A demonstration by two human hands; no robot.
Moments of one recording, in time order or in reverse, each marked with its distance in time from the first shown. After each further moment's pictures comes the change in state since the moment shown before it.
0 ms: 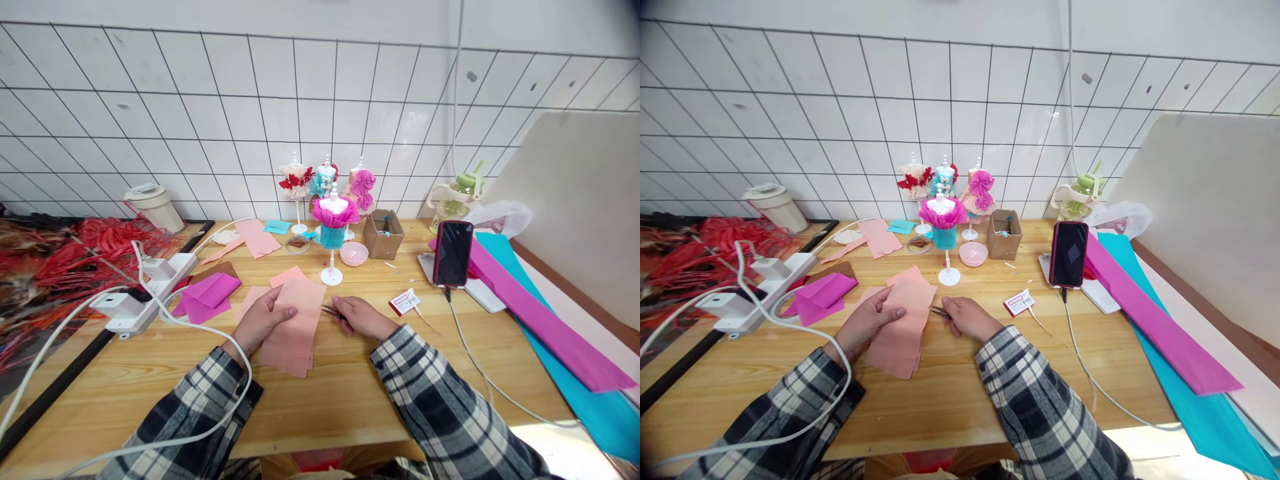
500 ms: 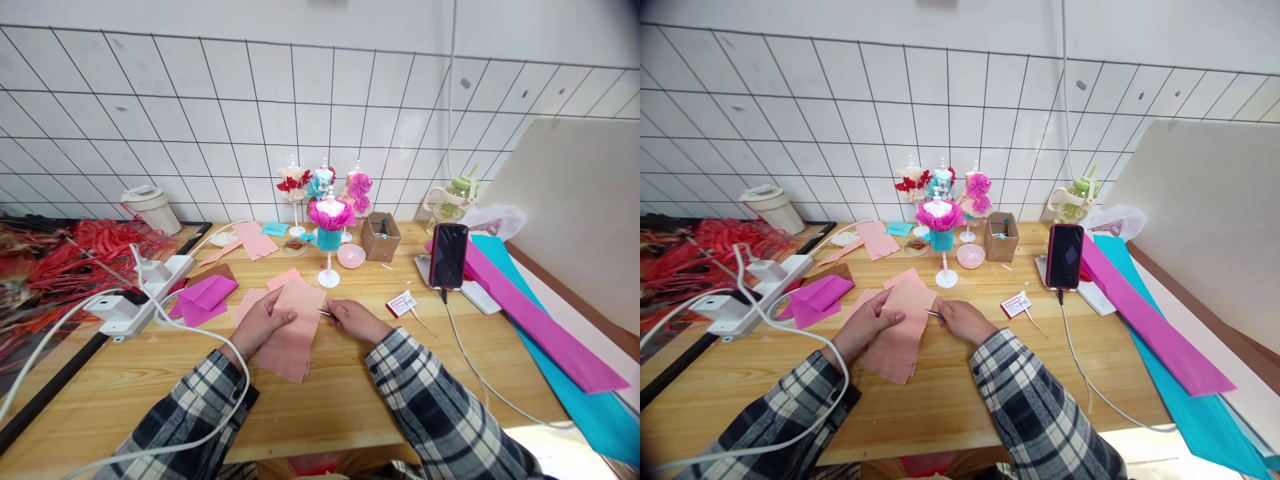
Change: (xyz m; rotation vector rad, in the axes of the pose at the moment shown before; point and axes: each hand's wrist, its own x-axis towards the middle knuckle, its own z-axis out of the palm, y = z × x) left_hand 0.000 0.002 0.003 0.053 0.007 -0.015; right_hand 0.005 0.000 0.001 -0.198 0.058 -0.069
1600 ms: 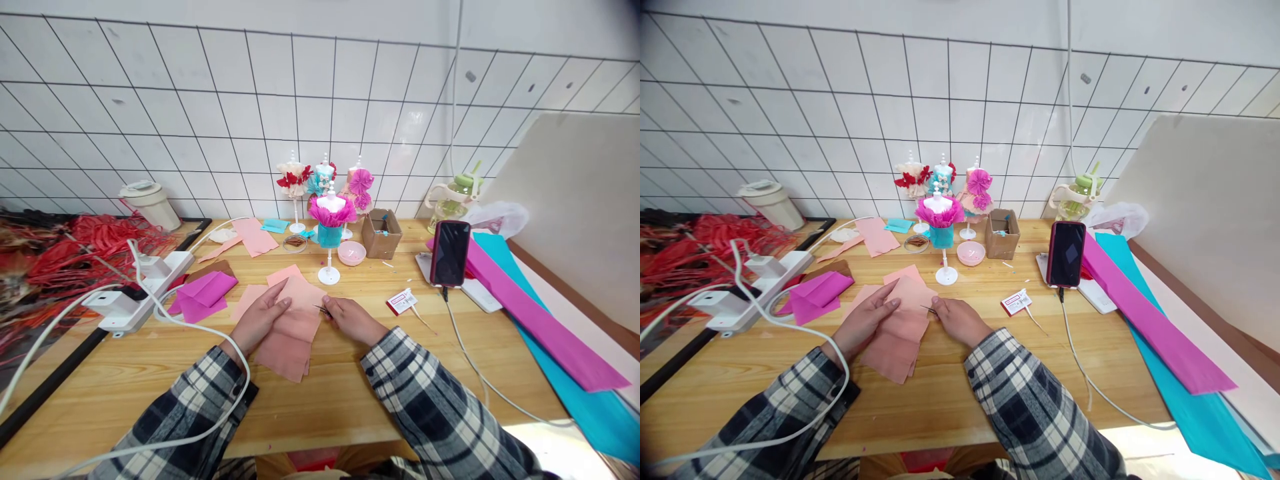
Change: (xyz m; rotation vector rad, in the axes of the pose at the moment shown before) left_hand 0.009 -0.013 -0.003 -0.046 0.082 0.038; right_hand -0.001 -0.003 0.009 -0.125 0.031 -0.076
